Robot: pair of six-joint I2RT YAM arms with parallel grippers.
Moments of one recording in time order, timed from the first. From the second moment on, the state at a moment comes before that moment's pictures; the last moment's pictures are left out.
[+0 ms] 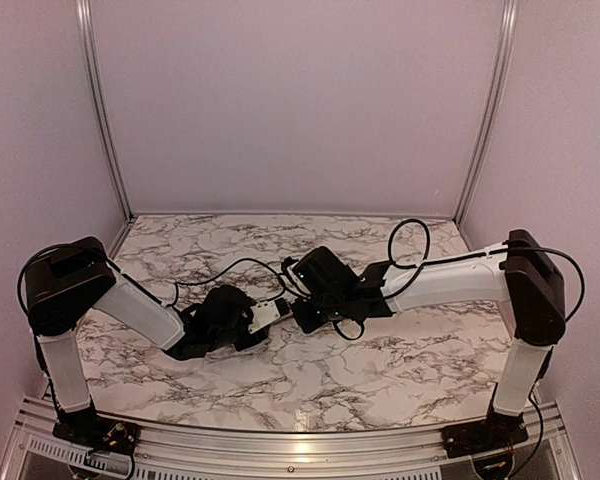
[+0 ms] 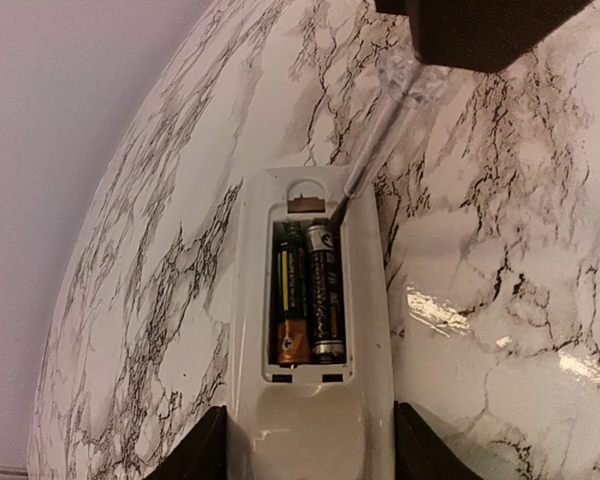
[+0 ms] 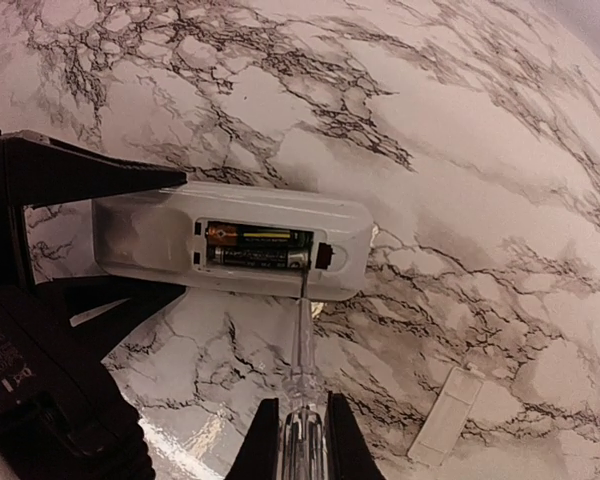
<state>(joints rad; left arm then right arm) -0.93 1.89 0.74 0.57 -0.28 0.55 1.01 1.85 1.23 -0.26 0.25 0.26</state>
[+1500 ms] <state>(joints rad) -0.88 1.89 0.72 0.63 -0.06 0.49 0.79 1.63 0.94 0.01 -0.29 0.28</state>
